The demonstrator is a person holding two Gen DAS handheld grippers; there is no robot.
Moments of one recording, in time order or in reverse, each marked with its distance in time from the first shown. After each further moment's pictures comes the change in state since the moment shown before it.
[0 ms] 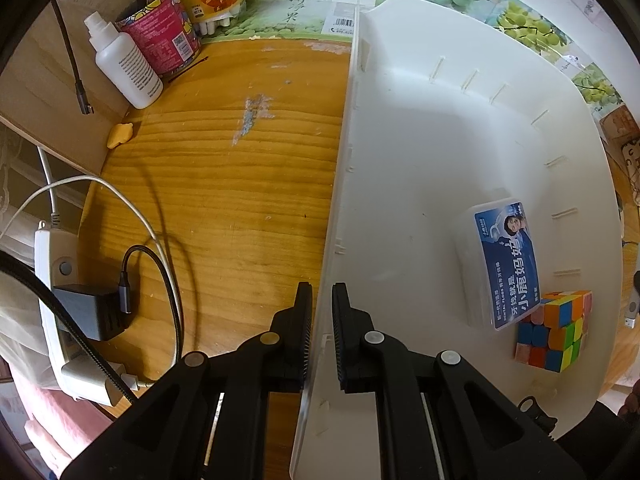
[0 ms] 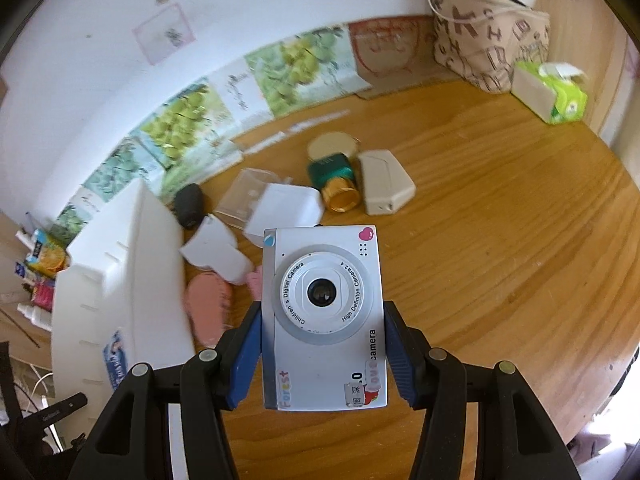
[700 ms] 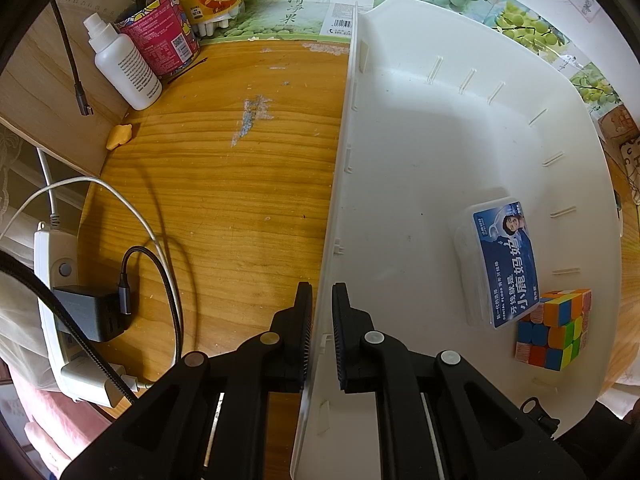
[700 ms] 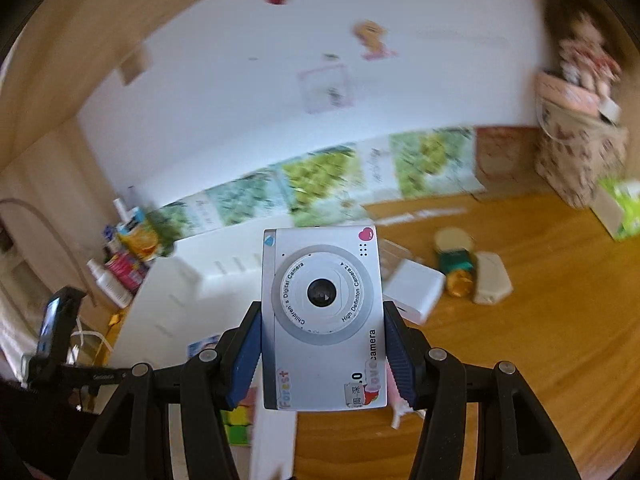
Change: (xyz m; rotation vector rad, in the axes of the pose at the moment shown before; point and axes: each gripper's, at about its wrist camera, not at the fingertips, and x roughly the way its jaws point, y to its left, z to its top) left arm -0.001 -0.001 -0.001 0.001 -0.002 -0.004; right arm -0.053 0.070 -0.012 -0.303 -0.247 0.272
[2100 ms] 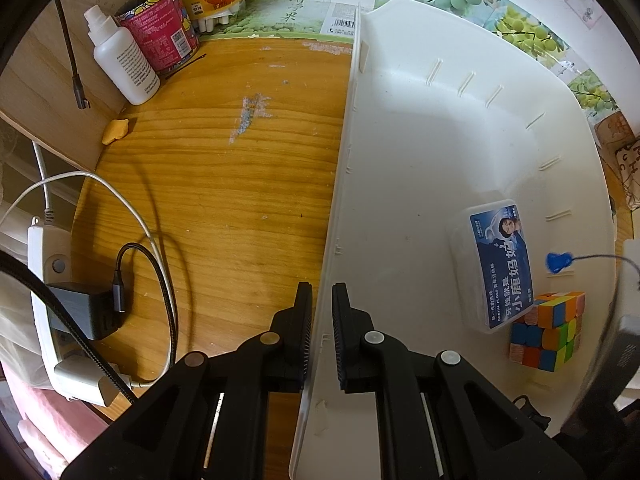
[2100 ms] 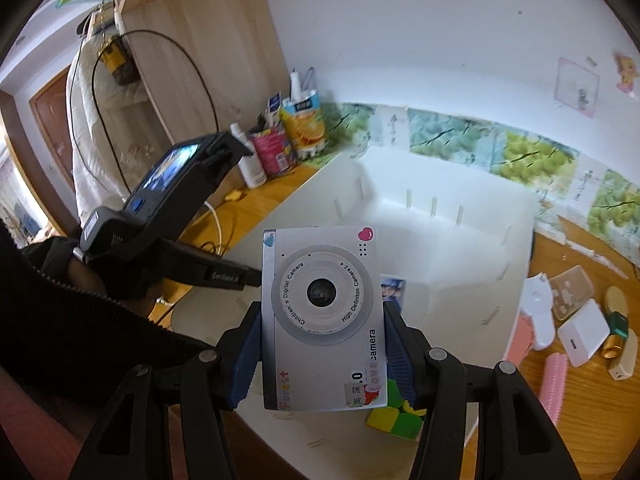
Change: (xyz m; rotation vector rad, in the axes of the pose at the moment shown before) left arm 0.002 0.001 0.003 -0.011 0.004 -0.028; right arm 0.038 0.127 -0.036 -0.430 0.263 0.377
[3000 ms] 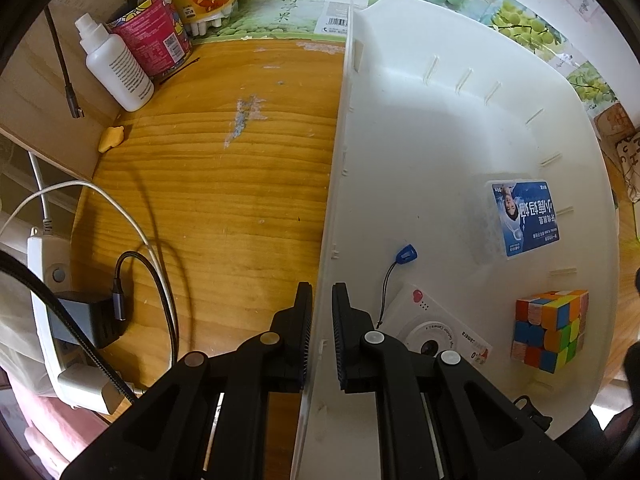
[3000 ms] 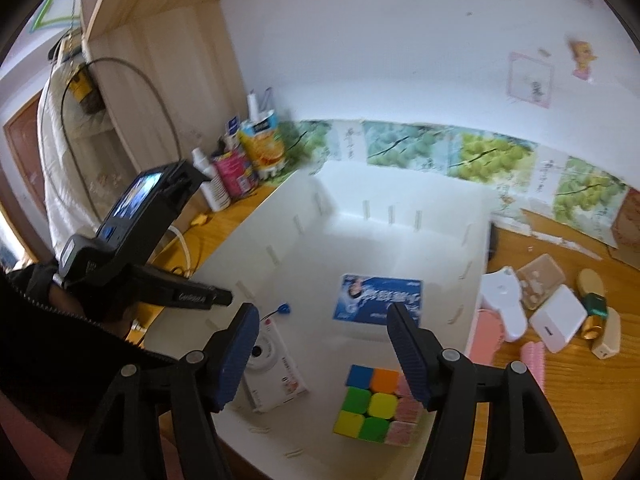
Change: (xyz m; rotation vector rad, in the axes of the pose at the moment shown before) left arm 0.003 -0.001 0.002 0.026 0.000 0.004; right arm -0.020 -0.021 -0.003 0.106 -0.109 -0.137
